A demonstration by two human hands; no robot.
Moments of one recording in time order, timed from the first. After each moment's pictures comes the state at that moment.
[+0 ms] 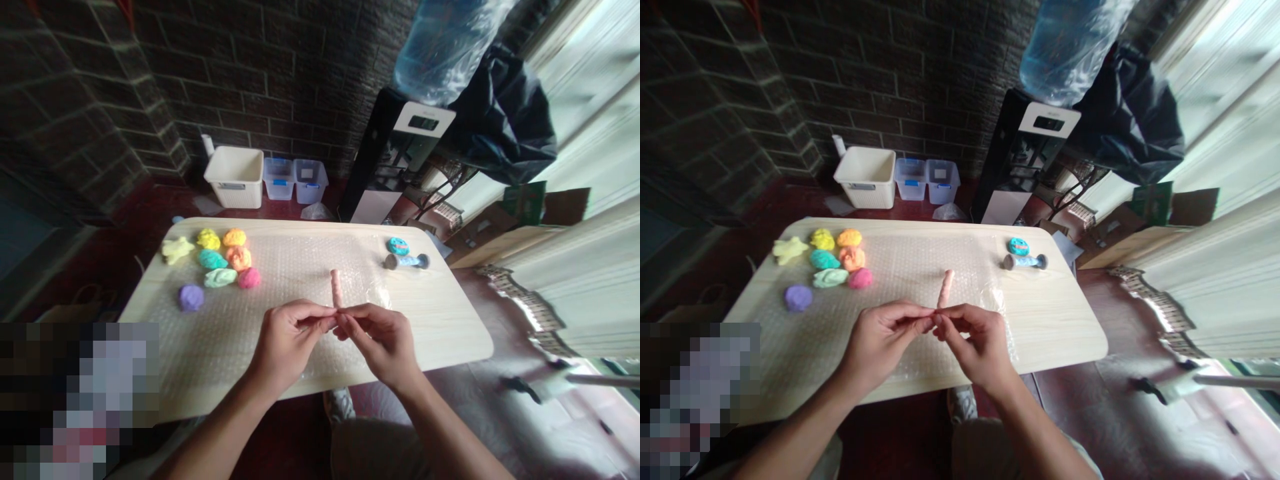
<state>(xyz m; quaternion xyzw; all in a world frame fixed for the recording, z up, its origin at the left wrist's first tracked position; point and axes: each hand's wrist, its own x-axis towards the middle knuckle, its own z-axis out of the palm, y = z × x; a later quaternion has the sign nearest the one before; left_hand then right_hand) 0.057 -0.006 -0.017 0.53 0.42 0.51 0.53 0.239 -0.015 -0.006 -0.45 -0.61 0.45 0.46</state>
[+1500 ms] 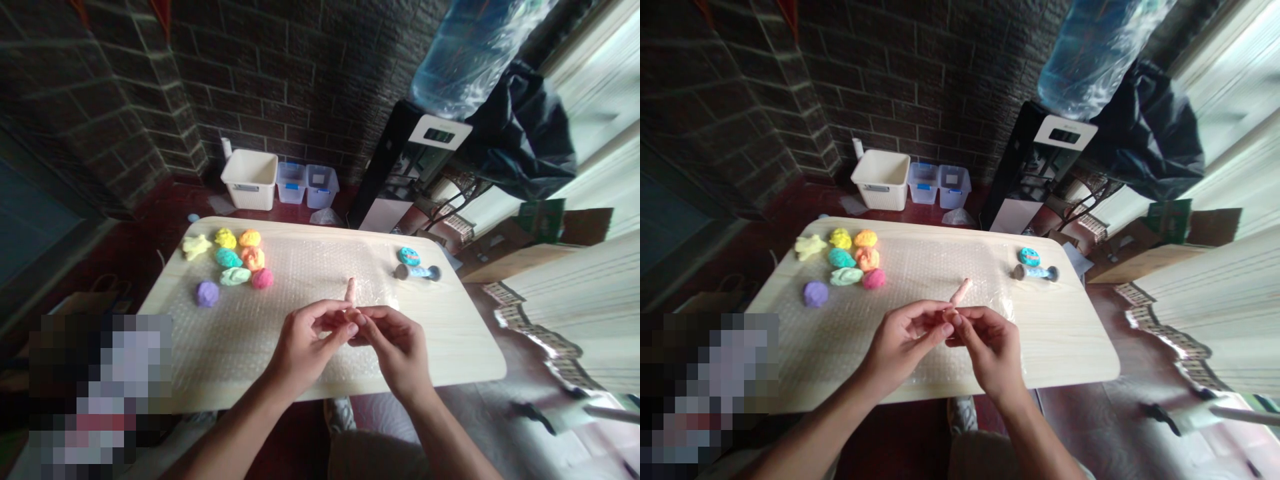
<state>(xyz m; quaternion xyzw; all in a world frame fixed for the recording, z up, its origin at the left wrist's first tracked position) 0.063 -0.010 -0.022 0.48 0.38 0.53 0.59 0.229 -0.014 -0.002 -0.46 -0.48 0.54 0.52</state>
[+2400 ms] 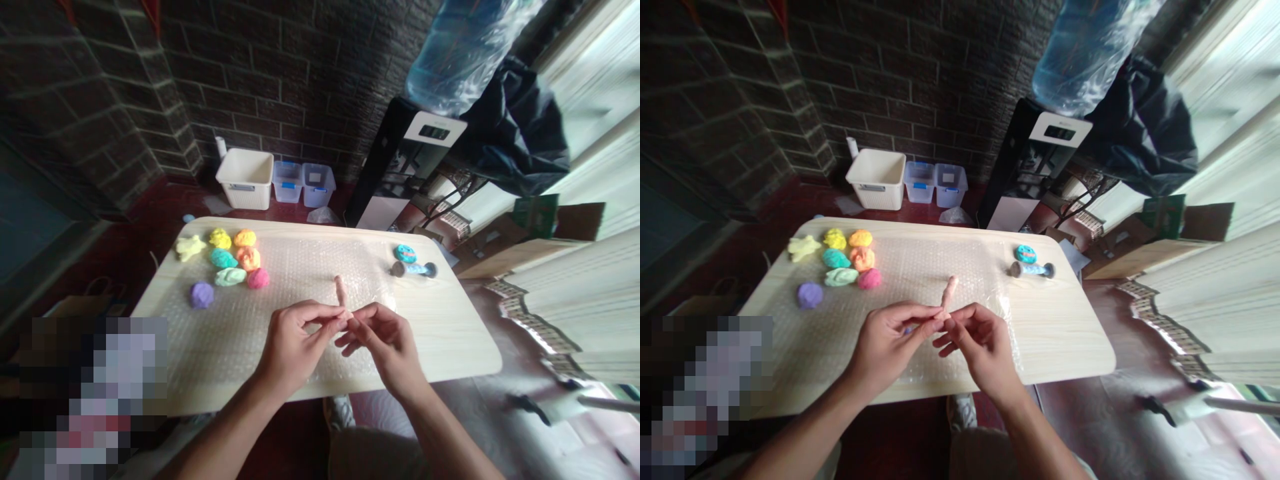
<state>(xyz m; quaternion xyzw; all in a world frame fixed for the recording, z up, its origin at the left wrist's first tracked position) 0.054 -0.008 -0.015 0.57 0.44 0.52 0.46 0.231 -0.014 0.000 -0.44 -0.48 0.59 0.48</state>
